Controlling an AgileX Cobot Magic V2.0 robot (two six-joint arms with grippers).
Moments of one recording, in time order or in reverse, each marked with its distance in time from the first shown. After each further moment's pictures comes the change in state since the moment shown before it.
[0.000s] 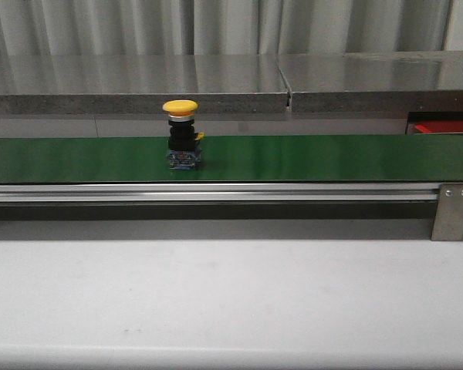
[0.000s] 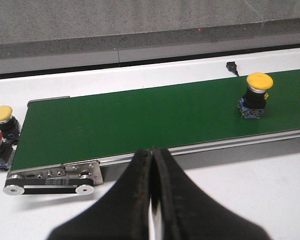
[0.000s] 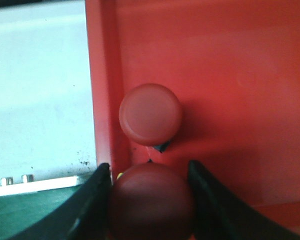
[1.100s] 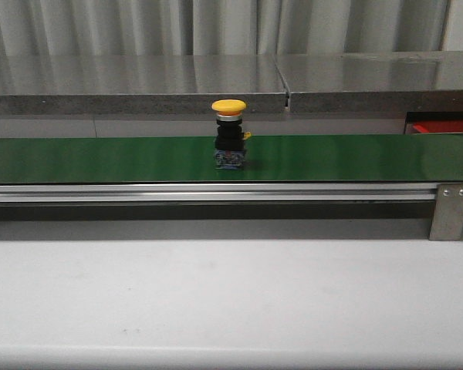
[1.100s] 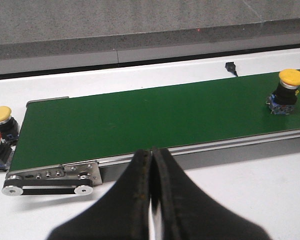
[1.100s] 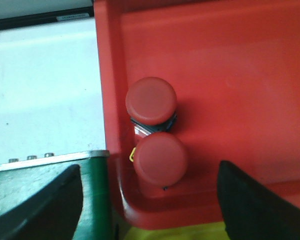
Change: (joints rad) left arm 0.000 0.000 0.000 0.000 0.000 0.000; right arm -0.002 -0.181 0.203 0.028 -0.127 -0.020
